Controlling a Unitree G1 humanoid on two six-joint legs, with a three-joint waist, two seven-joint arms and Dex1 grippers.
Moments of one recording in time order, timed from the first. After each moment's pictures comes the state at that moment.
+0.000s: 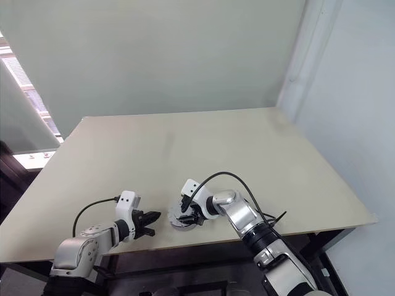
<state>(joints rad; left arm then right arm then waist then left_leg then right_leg) -0.05 0.35 0.06 -0.13 -0.41 0.86 -0.47 -0.56 -0.16 0.48 0.33 -0.03 0.49 0.85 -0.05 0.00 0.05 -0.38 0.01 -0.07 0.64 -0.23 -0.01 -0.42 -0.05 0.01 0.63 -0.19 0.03</state>
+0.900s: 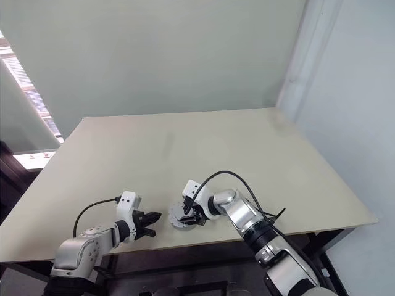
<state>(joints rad) -0.05 0.35 0.06 -0.13 -0.41 0.87 -0.47 -0.59 -0.18 0.52 0.37 -0.07 0.50 0.90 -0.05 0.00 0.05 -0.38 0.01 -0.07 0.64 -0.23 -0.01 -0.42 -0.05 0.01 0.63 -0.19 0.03</state>
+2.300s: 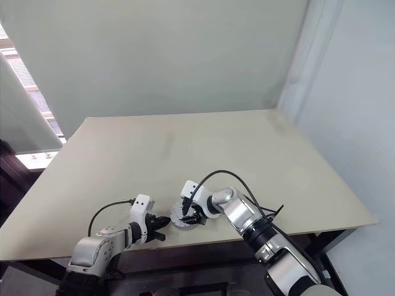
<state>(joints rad) -0.08 0.30 -0.05 -0.05 -0.35 0.84 -0.47 -0.61 -0.19 0.57 0.35 -0.10 0.54 0.88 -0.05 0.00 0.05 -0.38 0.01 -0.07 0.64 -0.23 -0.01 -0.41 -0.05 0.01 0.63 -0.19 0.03</state>
